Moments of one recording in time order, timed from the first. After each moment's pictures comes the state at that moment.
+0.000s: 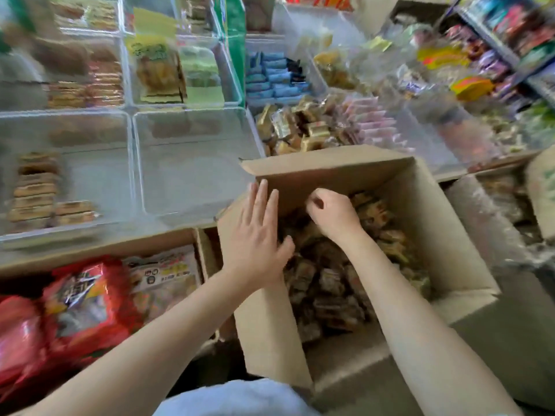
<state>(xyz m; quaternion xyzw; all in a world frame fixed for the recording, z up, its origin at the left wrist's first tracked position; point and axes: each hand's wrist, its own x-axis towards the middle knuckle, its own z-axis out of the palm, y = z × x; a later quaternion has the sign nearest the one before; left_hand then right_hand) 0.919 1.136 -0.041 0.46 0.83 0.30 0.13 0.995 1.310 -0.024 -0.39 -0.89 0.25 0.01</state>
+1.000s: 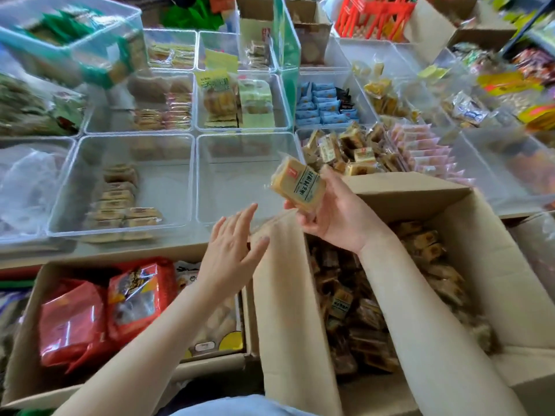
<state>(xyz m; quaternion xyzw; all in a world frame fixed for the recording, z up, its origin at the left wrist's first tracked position) 0.869 1.067 -0.044 0.37 0.86 0.32 0.12 0.946 1.279 0.022 -0.11 -0.43 0.89 -0.10</state>
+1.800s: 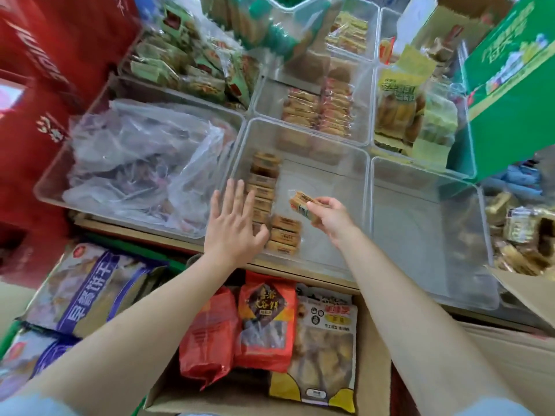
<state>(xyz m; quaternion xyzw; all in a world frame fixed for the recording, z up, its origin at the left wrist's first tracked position) 0.578 0.839 -0.167 0.23 0.97 0.05 0.09 0.595 1.069 -0.172 -0.41 -0.66 0.62 -0.08</state>
